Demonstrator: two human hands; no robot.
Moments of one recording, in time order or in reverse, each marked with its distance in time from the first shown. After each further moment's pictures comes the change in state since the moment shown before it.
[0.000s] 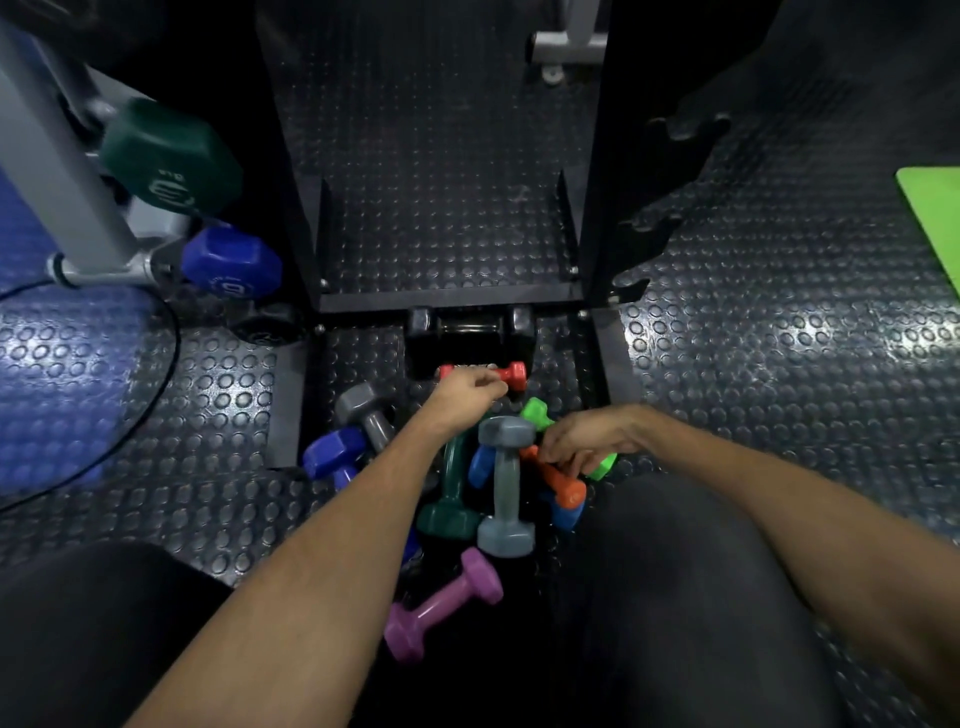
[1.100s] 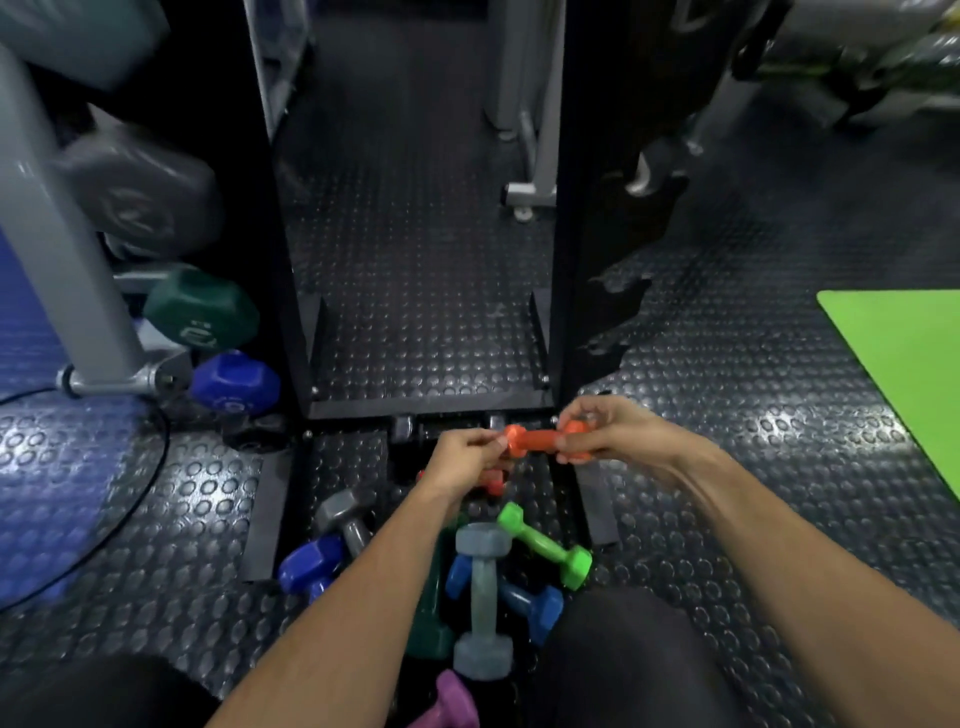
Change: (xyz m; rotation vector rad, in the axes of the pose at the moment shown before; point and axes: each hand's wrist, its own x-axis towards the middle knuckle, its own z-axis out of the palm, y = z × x) left_hand 0.002 0.068 -0.002 -0.500 0.018 -0.014; right_hand -0.149 -0.043 -0.080 0.460 0.402 -0.546
